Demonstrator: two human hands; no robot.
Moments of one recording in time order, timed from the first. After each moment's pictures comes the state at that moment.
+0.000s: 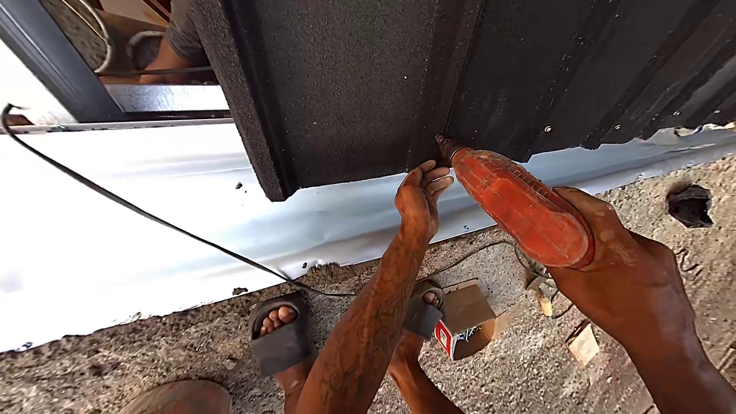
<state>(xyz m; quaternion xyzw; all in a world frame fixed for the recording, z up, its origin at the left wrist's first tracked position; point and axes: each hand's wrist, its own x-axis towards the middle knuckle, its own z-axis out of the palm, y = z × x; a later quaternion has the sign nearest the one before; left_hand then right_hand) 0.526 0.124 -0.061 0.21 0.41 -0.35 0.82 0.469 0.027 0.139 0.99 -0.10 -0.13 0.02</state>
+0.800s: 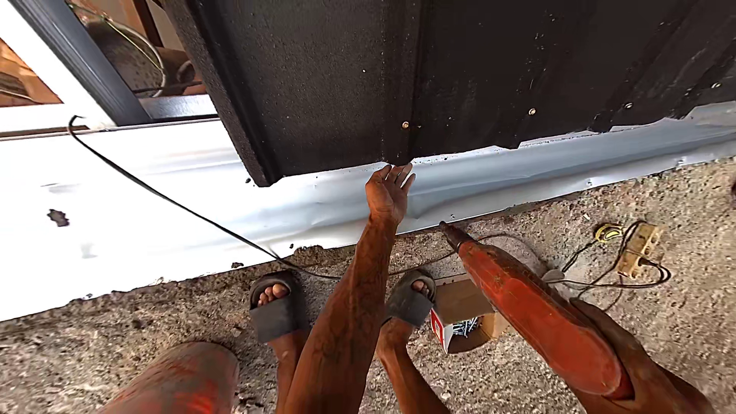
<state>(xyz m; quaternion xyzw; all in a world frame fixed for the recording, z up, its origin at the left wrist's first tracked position) 0.508 0.113 -0.079 0.24 0.47 -0.30 0.80 0.324 0.002 0.220 0.95 -0.20 -0.20 -0.12</state>
